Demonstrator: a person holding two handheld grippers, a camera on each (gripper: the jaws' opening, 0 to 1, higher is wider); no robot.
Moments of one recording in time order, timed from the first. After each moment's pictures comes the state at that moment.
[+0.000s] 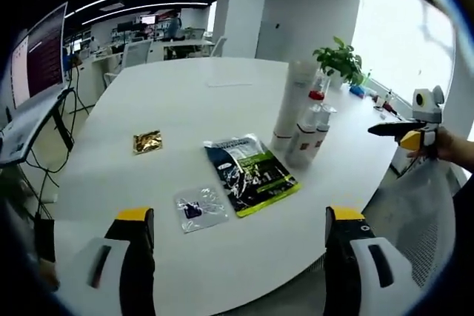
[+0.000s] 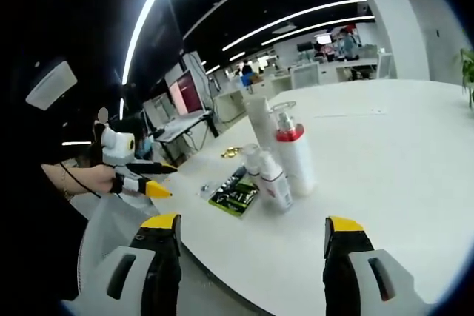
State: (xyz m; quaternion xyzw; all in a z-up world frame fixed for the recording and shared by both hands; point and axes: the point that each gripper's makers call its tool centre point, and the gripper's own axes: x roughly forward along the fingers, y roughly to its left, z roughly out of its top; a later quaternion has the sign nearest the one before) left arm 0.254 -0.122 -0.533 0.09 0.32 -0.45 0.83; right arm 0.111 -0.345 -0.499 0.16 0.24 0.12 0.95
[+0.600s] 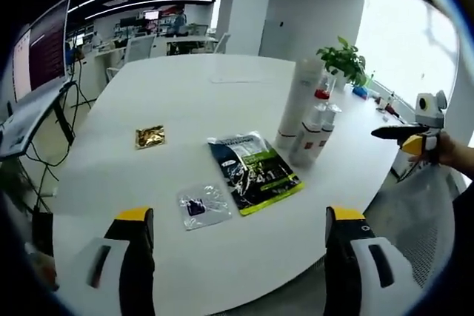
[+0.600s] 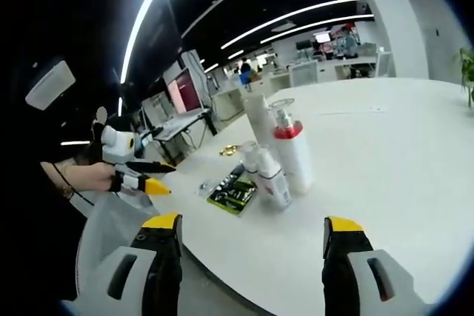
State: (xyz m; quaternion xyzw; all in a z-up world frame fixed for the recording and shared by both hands) left arm 0.258 -0.121 -0.537 0.07 0.34 -0.43 0.83; right arm 0.111 -0.346 -0.501 0.16 0.24 0.11 0.95
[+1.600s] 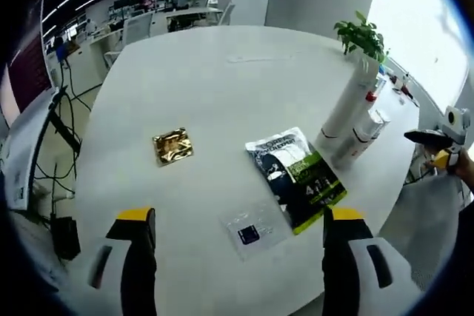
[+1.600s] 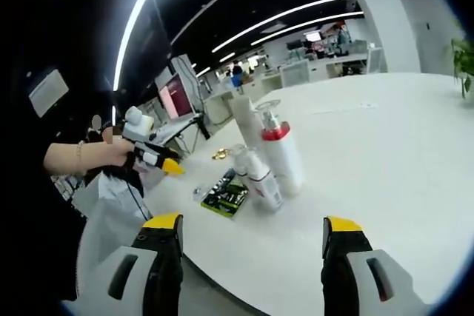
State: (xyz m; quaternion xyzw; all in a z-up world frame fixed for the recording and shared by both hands) left arm 0.338 -0.124 -0.545 0.17 0.42 -0.41 0.79; right arm 0.114 -0.357 -0.505 0.18 0.24 0.09 0.95
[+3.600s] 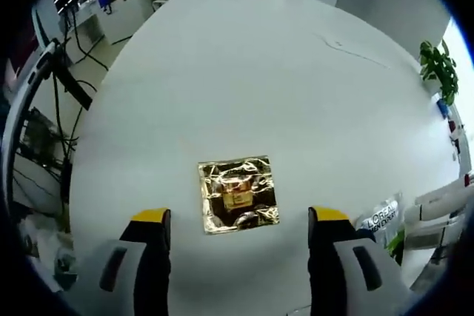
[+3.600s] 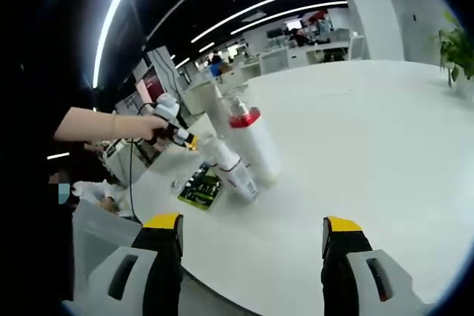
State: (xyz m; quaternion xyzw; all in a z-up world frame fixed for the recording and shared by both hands) left arm 0.476 -0.147 -0.616 0.12 0.52 -0.24 0.81; right arm 0.115 -0.380 -0.528 0.19 0.29 0.04 0.94
